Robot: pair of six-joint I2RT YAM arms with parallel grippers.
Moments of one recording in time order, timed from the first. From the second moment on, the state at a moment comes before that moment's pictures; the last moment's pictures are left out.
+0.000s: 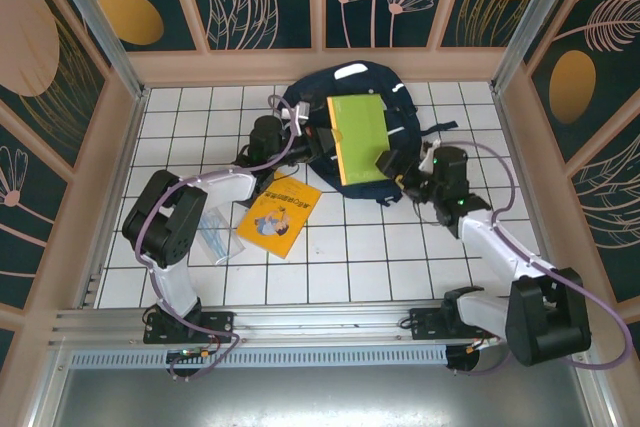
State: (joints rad) left arm -0.54 1.84 1.06 0.68 0.57 -1.05; right arm 0.27 1.13 0.58 0.04 -0.42 0.91
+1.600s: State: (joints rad) left arm -0.61 1.96 1.37 0.30 0.33 -0.75; right arm 0.08 1.09 0.62 0.24 -0.21 0.93
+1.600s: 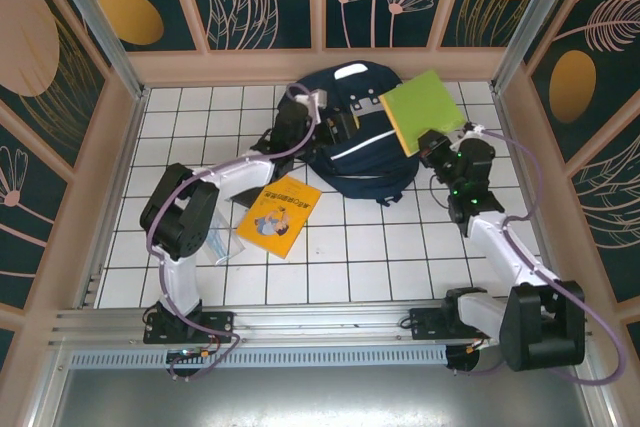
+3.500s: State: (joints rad) left arm -0.58 2.33 2.21 -0.47 0.50 -0.40; right arm -0.23 0.85 0.42 0.05 -0.49 0.93
